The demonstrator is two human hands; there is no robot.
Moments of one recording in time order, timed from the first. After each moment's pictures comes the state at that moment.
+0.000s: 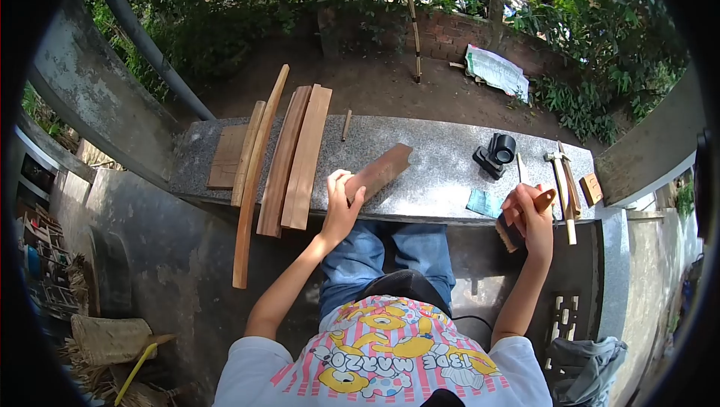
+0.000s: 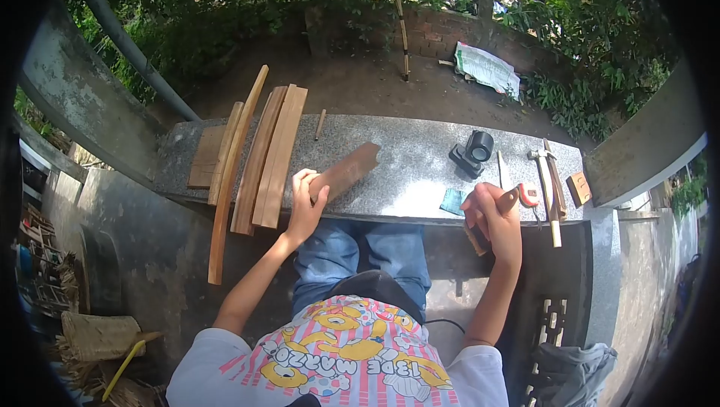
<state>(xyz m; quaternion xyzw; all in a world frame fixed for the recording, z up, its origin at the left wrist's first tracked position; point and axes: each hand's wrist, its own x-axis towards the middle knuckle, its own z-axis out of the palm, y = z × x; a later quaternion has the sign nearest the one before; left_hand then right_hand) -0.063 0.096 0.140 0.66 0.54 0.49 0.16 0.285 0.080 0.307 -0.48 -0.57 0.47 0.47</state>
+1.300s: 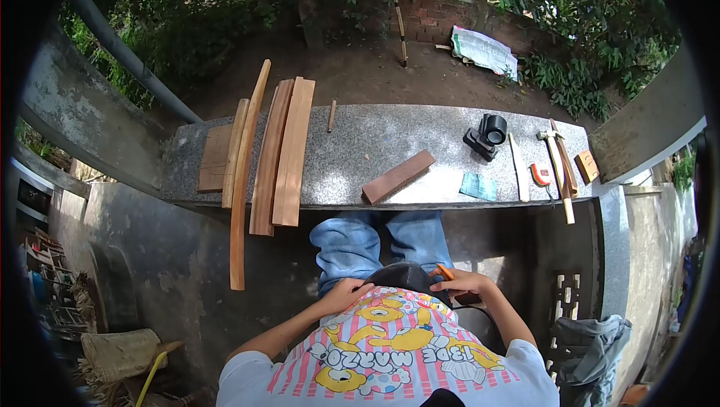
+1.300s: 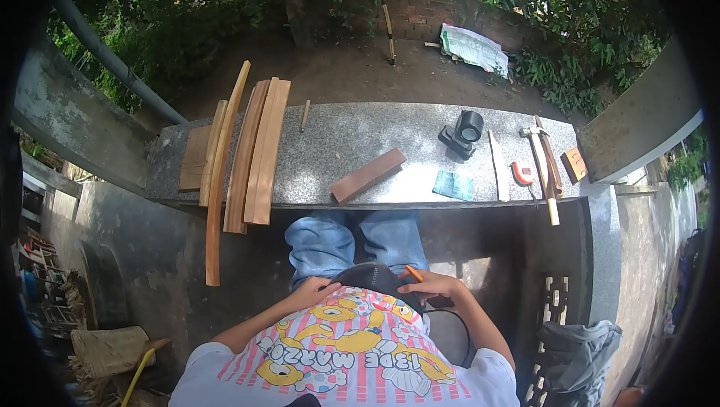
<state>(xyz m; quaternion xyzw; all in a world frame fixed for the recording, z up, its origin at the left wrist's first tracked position) -0.052 -0.075 0.090 0.57 0.49 0.18 0.63 0.283 -0.007 0.143 -0.48 -0.44 0.75 -0.09</state>
